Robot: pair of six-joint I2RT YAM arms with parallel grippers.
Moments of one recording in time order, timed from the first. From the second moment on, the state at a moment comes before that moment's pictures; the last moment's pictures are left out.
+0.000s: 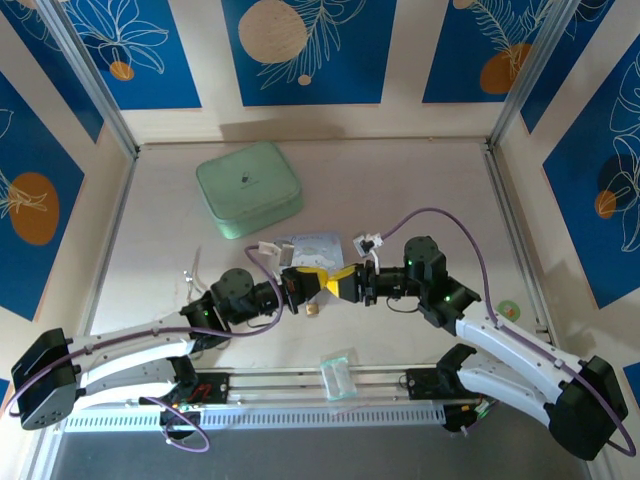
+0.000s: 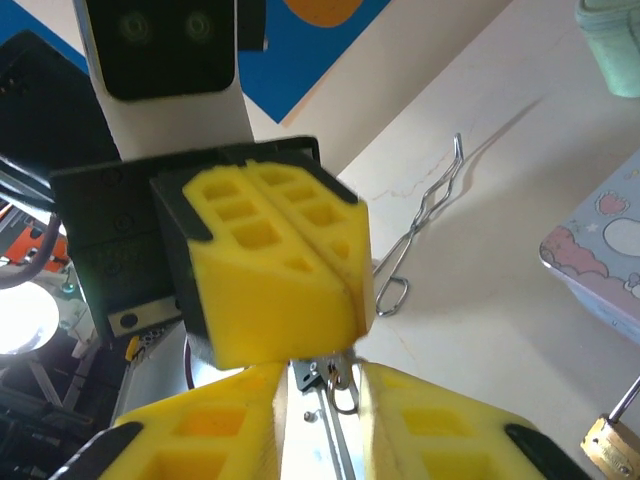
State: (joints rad) left arm -1.04 0.99 0.48 0.46 0.05 -0.71; right arm 0.67 0.87 0.50 0.13 -0.79 0.58
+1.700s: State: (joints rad) left arm -1.04 0.98 0.42 0.60 0.03 -0.82; right arm 0.66 0.93 0.50 0.16 -0.81 0.59
